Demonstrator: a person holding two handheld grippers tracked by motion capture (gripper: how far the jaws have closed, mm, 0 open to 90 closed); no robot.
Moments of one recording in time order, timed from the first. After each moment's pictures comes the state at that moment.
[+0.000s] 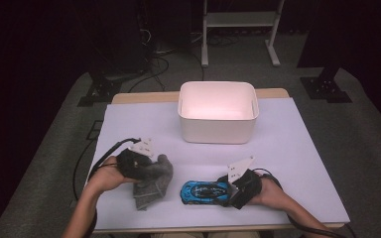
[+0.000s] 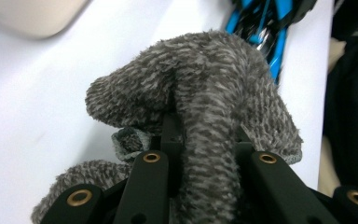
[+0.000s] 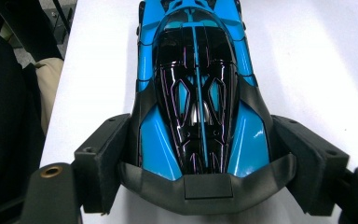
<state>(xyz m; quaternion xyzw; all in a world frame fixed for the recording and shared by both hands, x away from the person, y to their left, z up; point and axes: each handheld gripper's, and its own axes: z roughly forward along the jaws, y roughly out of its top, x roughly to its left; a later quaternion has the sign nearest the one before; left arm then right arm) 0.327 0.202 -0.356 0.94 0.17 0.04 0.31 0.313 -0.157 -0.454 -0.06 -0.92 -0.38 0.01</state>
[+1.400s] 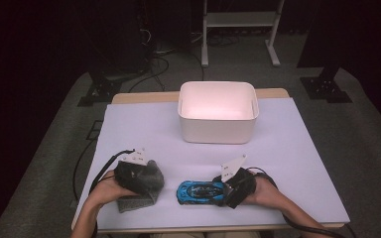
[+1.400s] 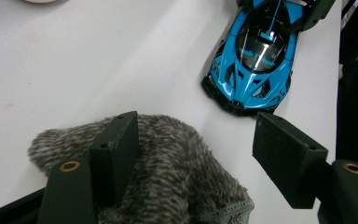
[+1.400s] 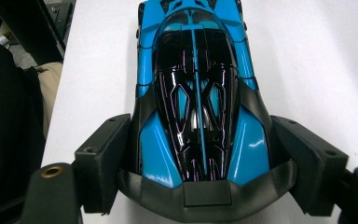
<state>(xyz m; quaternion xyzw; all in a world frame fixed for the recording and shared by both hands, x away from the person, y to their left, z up) 0.318 0.205 -0.408 0.91 0.20 0.02 0.37 0.315 -0.139 -0.450 -0.06 -0.93 -0.37 0.01</state>
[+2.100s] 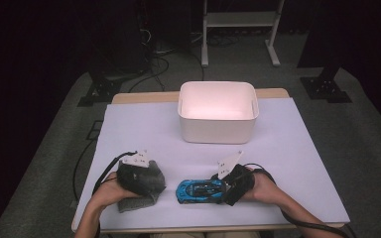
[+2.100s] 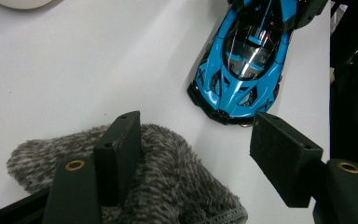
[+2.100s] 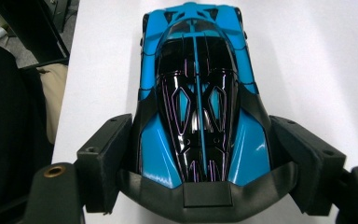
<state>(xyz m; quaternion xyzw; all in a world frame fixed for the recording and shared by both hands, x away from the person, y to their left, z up) 0.316 0.201 -0.411 0.90 0.19 0.01 0.39 0.318 -0.134 -0.433 -0.05 -0.94 -0.35 0.01</state>
